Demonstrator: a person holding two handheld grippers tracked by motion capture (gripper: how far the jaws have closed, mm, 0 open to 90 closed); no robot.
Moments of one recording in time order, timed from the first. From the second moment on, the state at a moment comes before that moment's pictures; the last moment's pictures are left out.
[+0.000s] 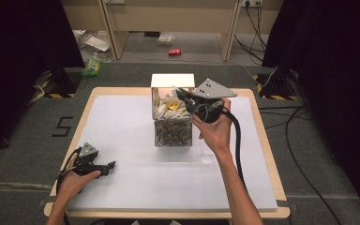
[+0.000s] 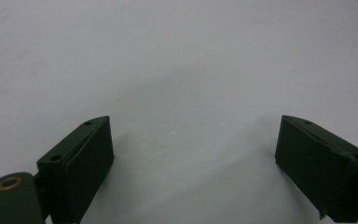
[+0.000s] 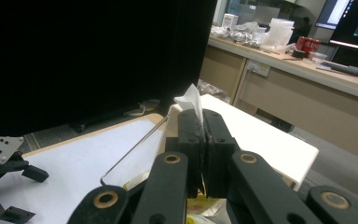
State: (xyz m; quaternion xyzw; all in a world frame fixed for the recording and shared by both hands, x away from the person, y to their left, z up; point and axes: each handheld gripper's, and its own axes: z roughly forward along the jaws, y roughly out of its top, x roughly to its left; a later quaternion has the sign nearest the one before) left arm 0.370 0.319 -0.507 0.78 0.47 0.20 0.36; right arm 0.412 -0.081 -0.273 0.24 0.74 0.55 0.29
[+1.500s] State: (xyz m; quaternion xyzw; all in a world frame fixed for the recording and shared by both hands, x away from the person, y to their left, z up) left arm 0.370 0.319 -0.507 0.78 0.47 0.20 0.36; right arm 0.359 -0.169 -0.311 0.29 0.72 0.54 0.31
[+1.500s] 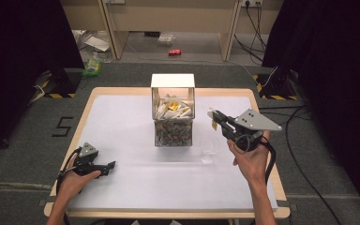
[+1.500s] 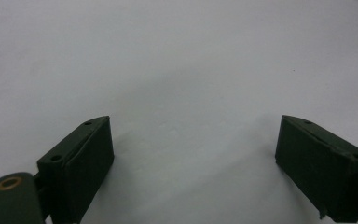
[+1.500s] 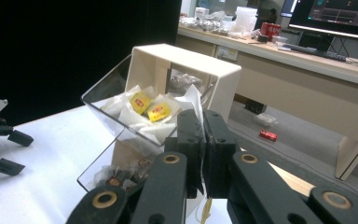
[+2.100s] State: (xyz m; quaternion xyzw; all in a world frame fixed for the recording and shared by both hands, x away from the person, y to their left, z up) left arm 0.370 0.319 -0.507 0.78 0.47 0.20 0.36; right arm 0.352 -0.177 -0.331 0.30 0.73 0.54 0.30
